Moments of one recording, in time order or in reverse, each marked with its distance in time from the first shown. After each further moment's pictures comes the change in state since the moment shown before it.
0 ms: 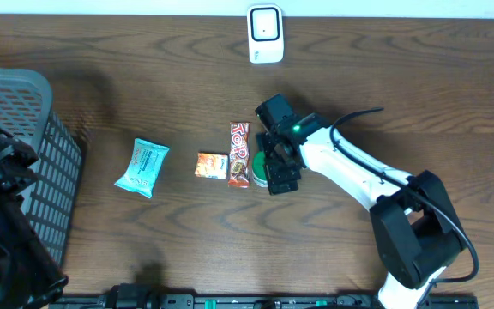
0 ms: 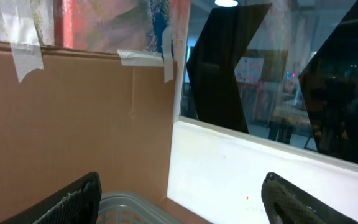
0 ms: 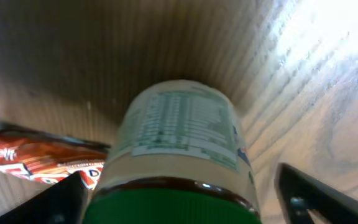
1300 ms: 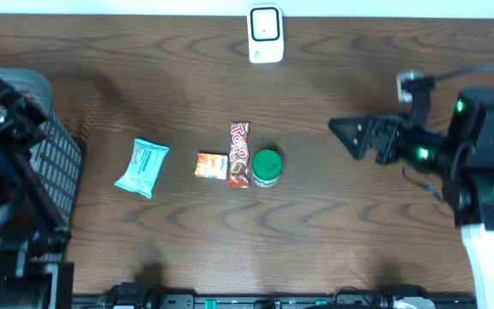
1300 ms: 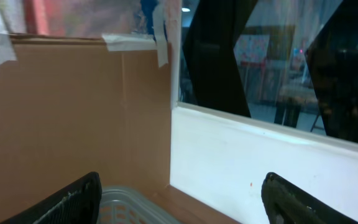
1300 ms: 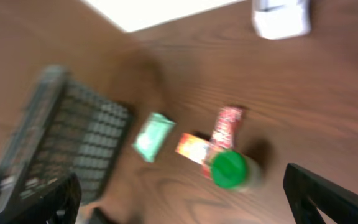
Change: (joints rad) left arm 0.000 0.156 0.067 -0.006 -0.015 -0.002; right arm -0.578 -0.762 -0.035 -0.029 -0.598 -1.646
